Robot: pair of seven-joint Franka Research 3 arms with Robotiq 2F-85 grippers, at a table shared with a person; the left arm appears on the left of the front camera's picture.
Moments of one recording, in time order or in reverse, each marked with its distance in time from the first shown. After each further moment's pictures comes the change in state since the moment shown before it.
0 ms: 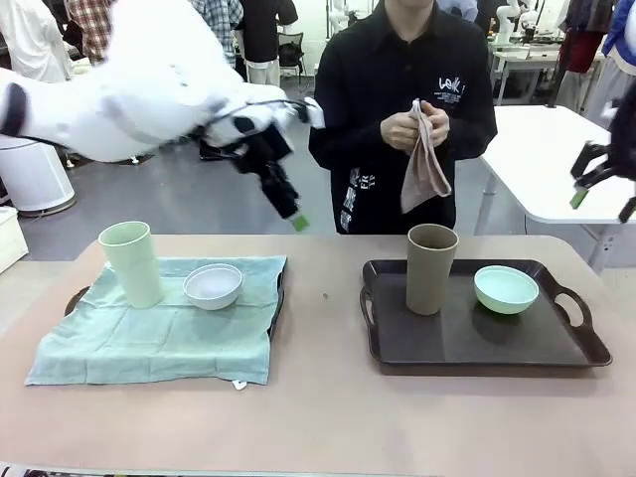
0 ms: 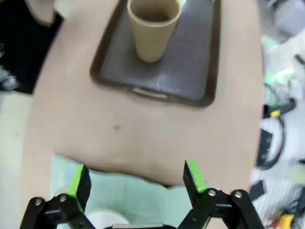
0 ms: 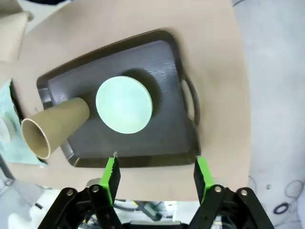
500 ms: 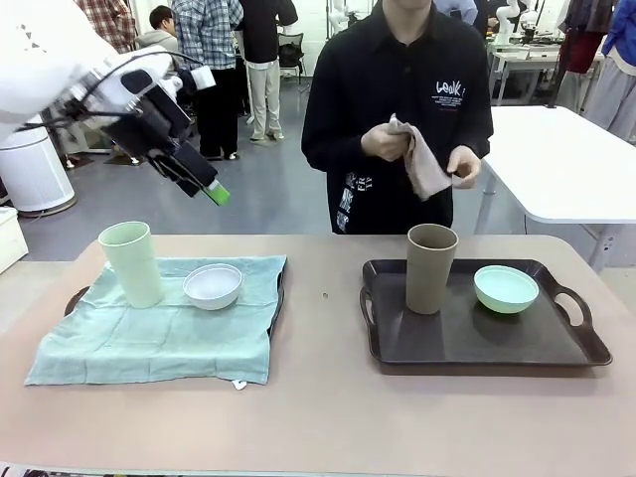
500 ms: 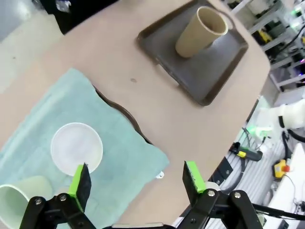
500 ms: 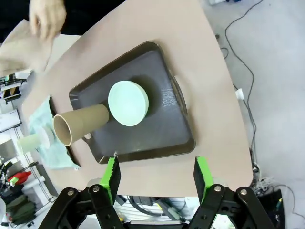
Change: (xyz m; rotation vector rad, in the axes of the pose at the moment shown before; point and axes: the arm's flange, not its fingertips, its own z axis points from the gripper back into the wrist) left arm -0.110 -0.016 0.113 0.056 -0.067 0.594; right arm -0.056 -0.119 0.064 0.249 -0.136 -0.163
